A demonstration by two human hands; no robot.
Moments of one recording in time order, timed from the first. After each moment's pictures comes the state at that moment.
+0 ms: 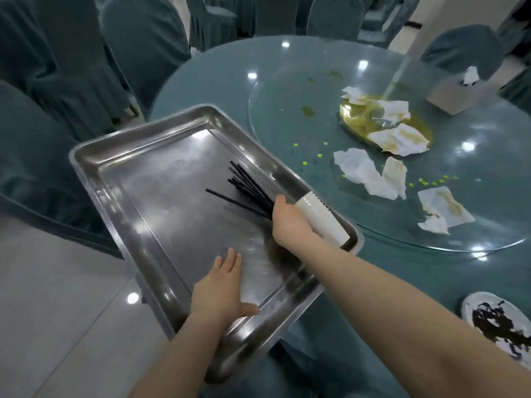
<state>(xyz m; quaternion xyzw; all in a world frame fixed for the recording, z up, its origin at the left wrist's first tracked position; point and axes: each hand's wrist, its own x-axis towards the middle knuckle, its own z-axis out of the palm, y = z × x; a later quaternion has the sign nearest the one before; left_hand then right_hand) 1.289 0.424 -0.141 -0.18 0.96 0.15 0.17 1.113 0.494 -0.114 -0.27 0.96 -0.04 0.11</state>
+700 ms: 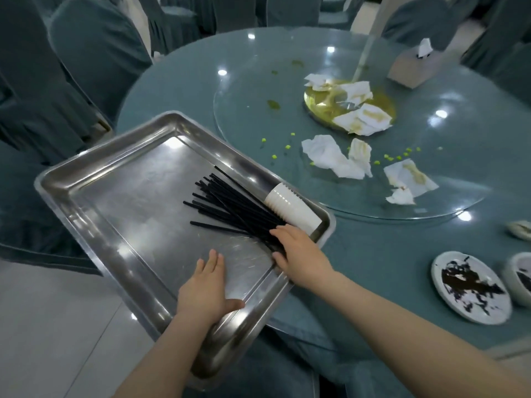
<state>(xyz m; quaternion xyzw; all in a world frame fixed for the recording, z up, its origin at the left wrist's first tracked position) 1.286 0.426 -0.133 -0.17 0.95 0.14 0.20 1.161 0.604 -0.115 -0.36 0.91 -0.19 0.09</state>
